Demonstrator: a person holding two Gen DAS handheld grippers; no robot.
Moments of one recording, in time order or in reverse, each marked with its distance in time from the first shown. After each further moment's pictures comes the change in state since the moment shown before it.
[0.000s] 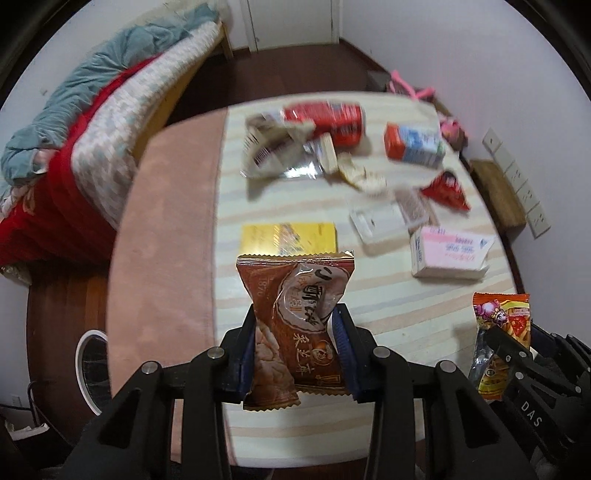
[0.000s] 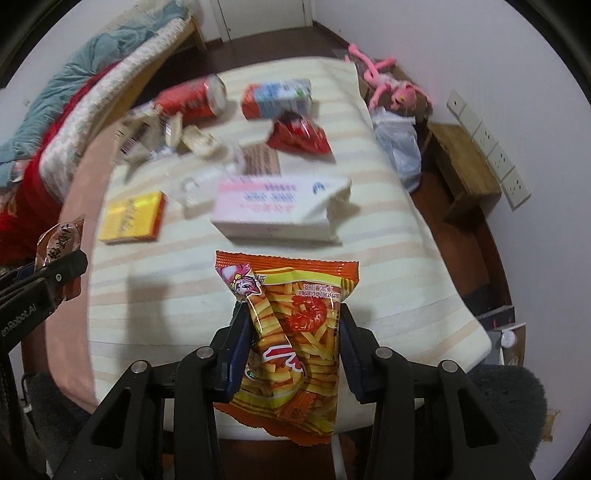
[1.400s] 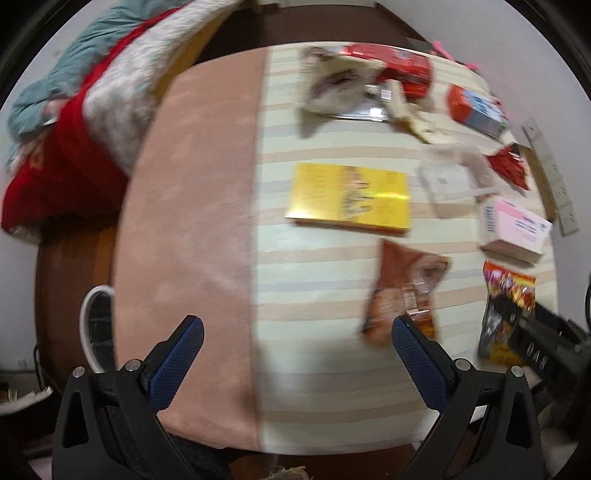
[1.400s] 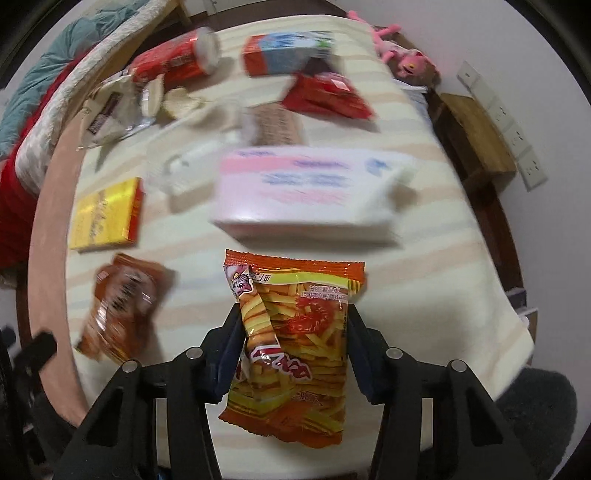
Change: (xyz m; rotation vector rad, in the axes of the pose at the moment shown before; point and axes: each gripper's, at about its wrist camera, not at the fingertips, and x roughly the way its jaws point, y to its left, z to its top) left arm 0.089 0.074 -0.006 -0.071 0.208 0.037; right arm 0.092 0.007 0.023 0.067 0.163 -0.048
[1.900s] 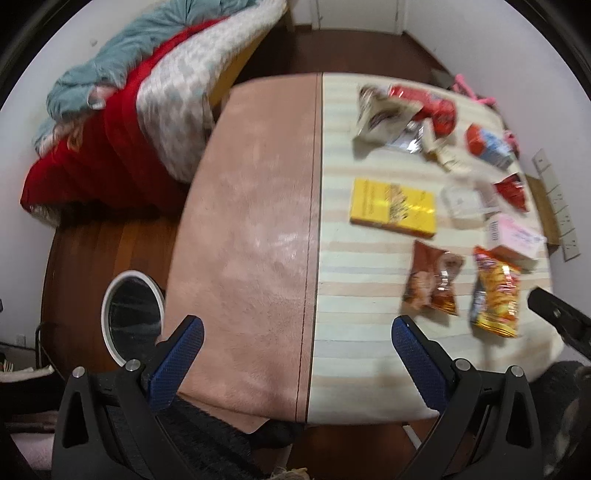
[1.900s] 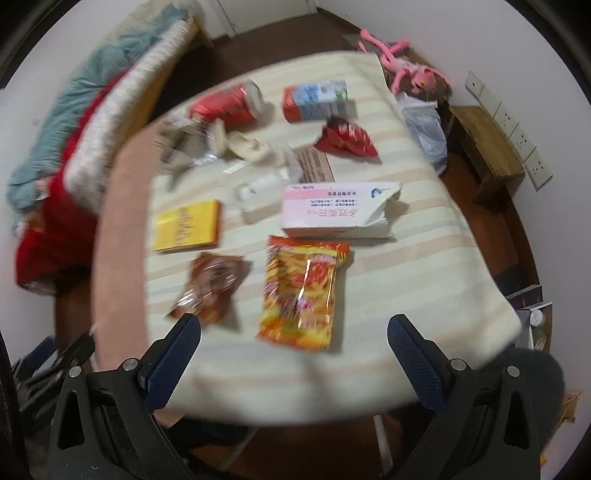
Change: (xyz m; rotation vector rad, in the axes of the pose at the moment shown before) left arm -0.037 0.059 -0.038 -0.114 -0.087 0.075; right arm -0.063 0.015 -0.007 0.030 -0.042 0.152
